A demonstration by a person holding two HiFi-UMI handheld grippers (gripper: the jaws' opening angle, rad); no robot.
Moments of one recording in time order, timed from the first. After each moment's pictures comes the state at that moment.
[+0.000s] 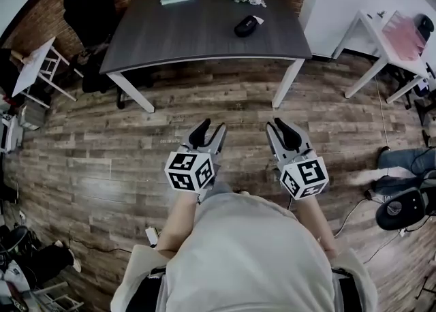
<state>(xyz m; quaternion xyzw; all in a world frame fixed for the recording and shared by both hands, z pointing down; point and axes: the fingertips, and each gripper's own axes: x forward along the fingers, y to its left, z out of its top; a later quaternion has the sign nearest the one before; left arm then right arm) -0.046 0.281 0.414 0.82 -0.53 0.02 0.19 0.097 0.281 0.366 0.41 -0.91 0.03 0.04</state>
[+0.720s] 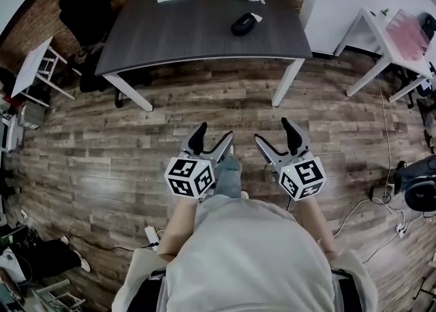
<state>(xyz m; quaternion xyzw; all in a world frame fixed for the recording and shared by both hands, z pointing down) -0.019 0.262 0.426 0.83 -0.52 0.01 0.21 0.108 0.254 0.397 0.38 -0.92 0.07 0.06</state>
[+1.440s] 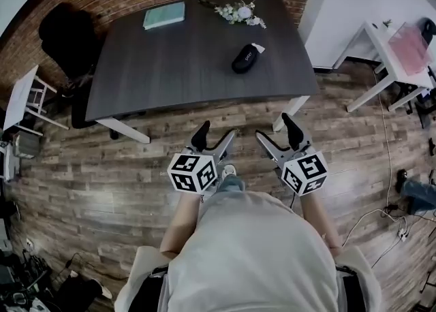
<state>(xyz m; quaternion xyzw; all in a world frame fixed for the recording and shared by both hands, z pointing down) -0.067 0.037 0.424 0.84 -0.49 0.01 0.22 0.056 0.038 0.378 0.40 -0.91 0.07 0.06</state>
